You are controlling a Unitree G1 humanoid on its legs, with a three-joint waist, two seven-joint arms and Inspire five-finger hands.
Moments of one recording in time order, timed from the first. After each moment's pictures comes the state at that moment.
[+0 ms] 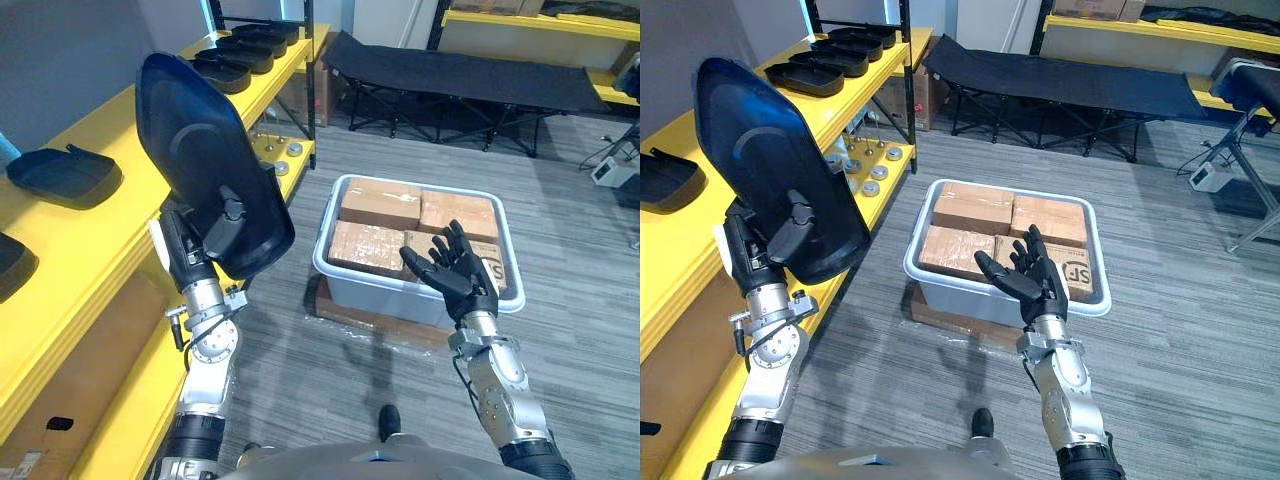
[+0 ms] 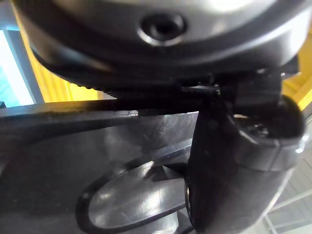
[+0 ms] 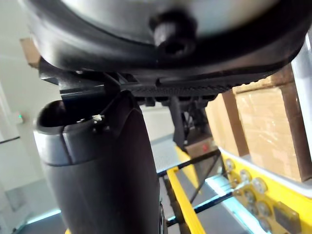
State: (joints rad) left arm 0.01 0.09 0.00 0.04 0.04 -0.40 0.52; right arm 0.11 -0.24 0.01 0.11 0.55 -0.16 0.04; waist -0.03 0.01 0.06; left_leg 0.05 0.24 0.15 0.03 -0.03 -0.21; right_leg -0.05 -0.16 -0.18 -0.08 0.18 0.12
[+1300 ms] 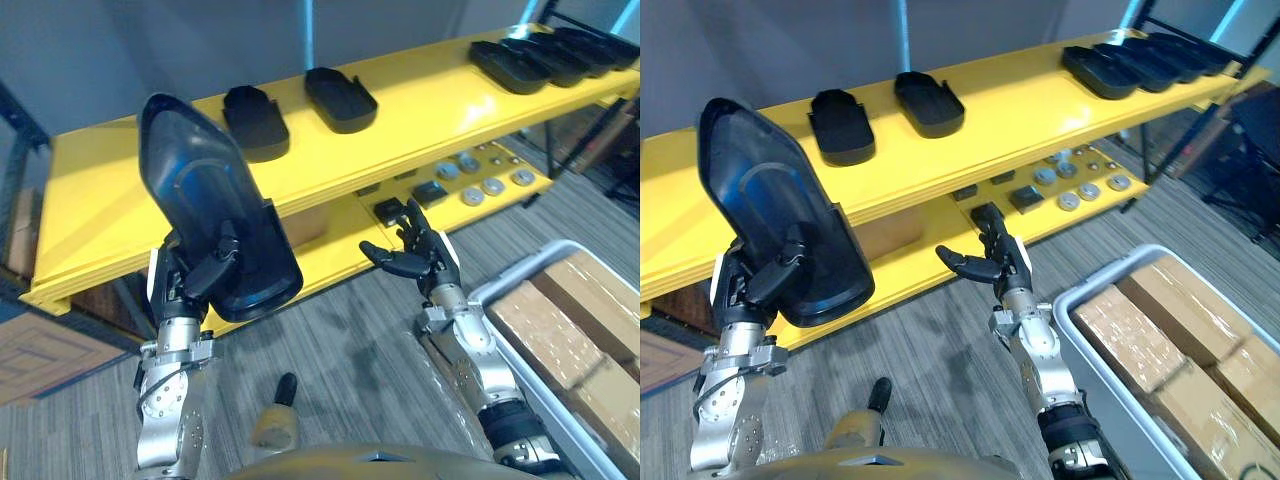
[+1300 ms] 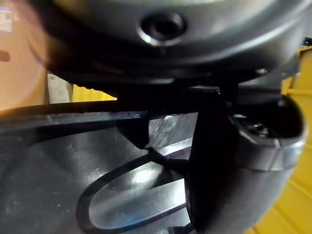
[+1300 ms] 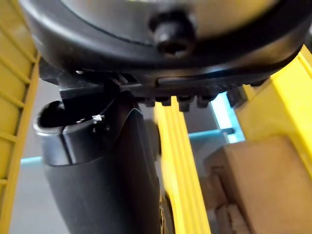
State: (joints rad) left arm 0.26 0.16 0.07 -0.15 -0.35 -0.30 -0.01; right arm -0.05 -0.24 0.15 0.24 0.36 -0.20 0.02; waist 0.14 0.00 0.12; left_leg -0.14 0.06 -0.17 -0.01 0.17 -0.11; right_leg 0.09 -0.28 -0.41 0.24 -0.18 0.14
